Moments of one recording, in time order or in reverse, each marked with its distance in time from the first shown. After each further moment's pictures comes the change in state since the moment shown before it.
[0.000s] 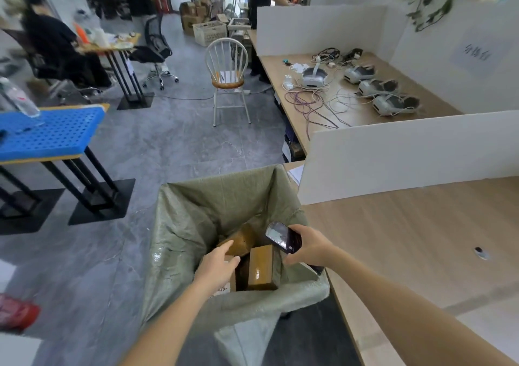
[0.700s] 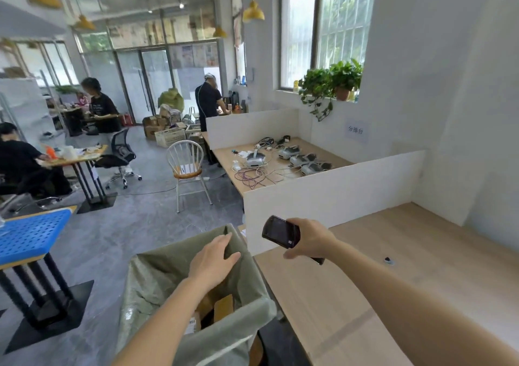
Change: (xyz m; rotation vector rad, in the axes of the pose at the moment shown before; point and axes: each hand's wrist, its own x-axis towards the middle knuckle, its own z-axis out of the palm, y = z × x) left_hand -0.203 0.165 -0.023 0.349 0.254 0.539; right_hand -0.282 -0.015 -0.127 -0.136 0.479 -0.063
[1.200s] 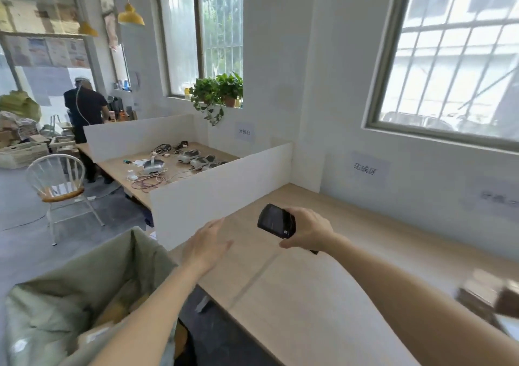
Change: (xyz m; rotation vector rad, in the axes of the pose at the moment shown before) left_hand -0.148 0.134 0.012 -0.122 -0.105 0.427; right_hand -0.307 0.012 -0.056 -0.125 0.325 0.362
